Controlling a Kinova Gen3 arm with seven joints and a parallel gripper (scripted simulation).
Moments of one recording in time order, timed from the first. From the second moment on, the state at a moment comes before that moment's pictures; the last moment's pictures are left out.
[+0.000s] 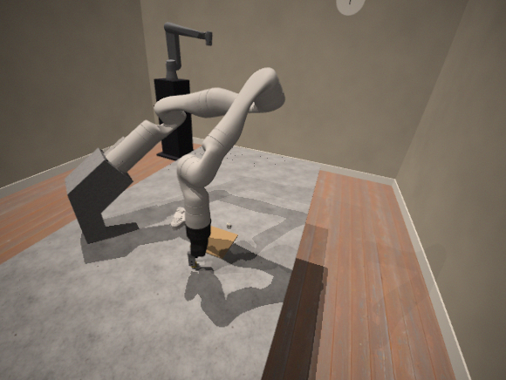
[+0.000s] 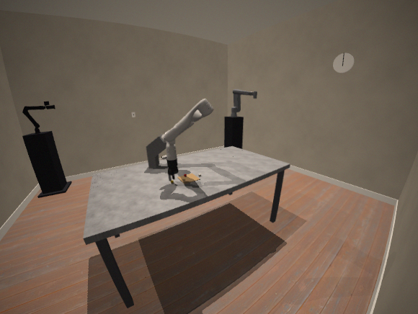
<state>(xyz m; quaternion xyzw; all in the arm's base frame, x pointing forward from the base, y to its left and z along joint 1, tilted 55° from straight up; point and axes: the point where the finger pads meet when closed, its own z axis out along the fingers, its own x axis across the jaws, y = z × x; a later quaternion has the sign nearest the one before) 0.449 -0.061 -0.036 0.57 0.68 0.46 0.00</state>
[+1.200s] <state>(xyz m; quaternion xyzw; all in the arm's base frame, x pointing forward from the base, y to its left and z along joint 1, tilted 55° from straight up) 0.459 -0.053 -0.044 0.57 0.68 0.46 0.01</state>
